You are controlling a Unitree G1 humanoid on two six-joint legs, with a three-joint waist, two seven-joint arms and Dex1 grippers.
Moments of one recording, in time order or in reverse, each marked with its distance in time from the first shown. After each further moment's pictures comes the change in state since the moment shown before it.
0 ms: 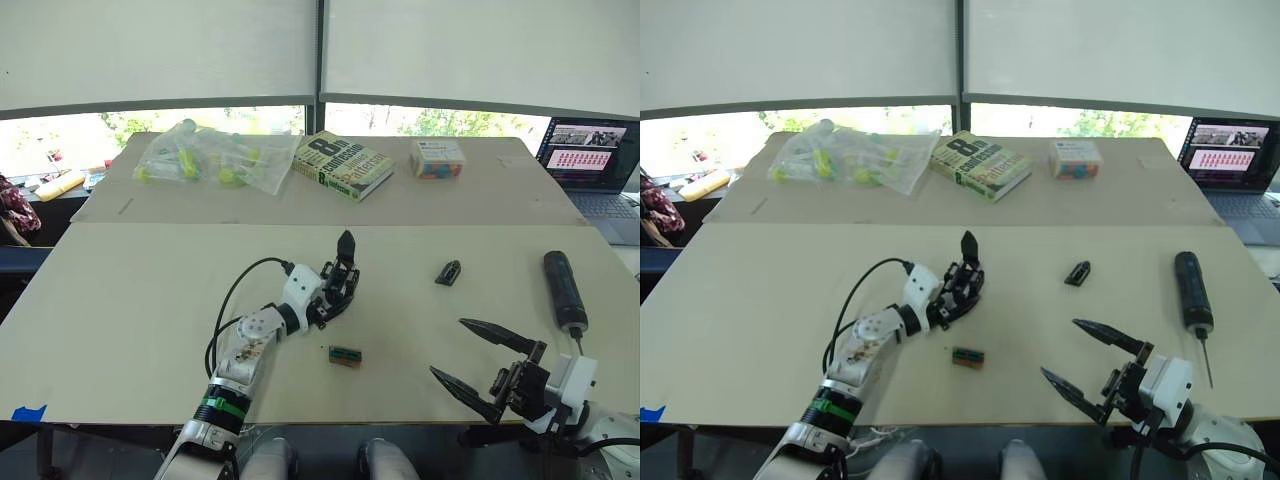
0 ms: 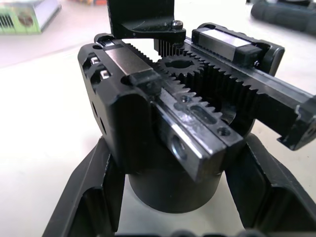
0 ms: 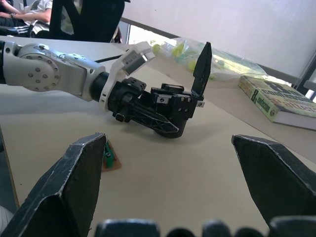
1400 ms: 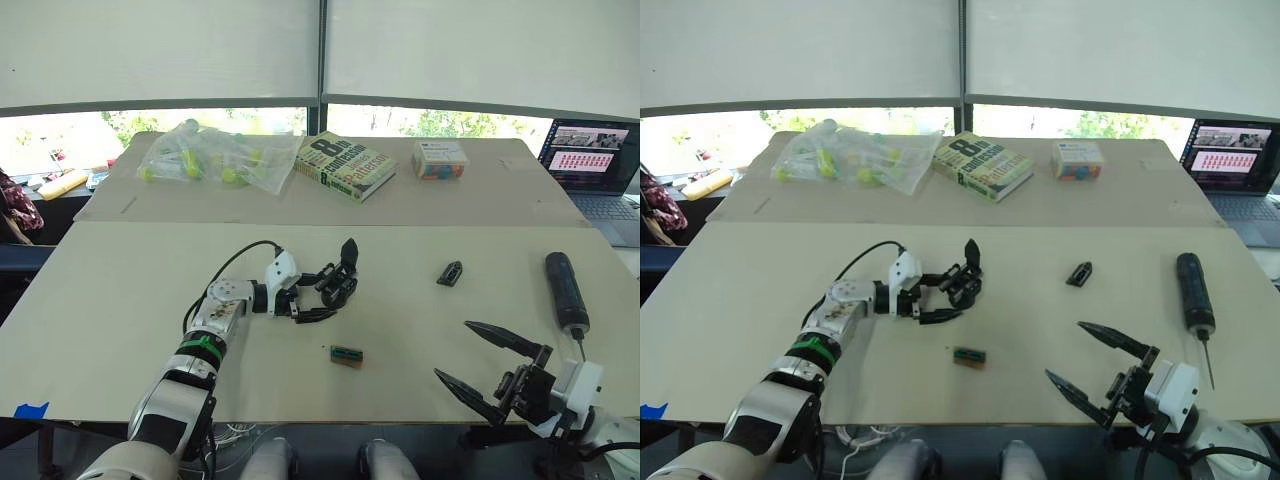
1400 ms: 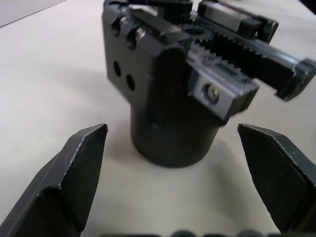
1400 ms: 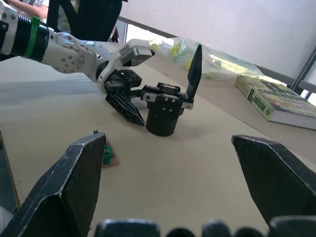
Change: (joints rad) left arm -0.398 0.148 0.036 0.682 -0.086 -0.271 -0.594; right arm 0.030 0.003 -0.008 0.018 0.000 -0.043 -0.003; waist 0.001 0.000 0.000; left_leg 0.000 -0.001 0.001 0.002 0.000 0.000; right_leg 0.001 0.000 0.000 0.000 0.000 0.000
